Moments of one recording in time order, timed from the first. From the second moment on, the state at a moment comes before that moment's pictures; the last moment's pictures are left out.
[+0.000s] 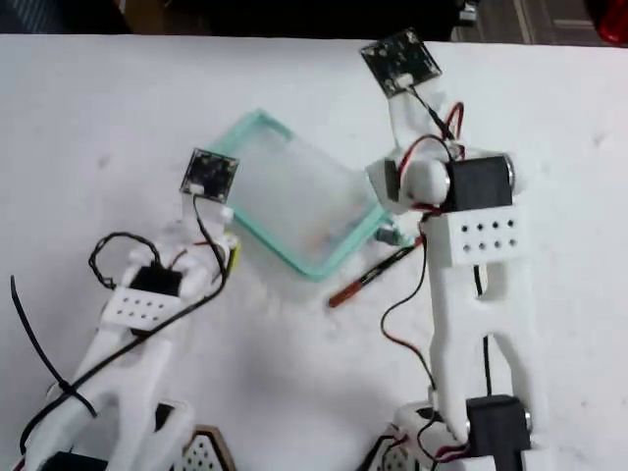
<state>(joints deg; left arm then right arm) 4.1 -34.3 63.4 32.1 -4.4 -10.2 -16.0 -5.0 86.3 20.4</state>
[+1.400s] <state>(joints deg) 4.1 -34.3 63.5 32.1 -4.4 -4.8 9.7 17.8 59.7 -1.2</state>
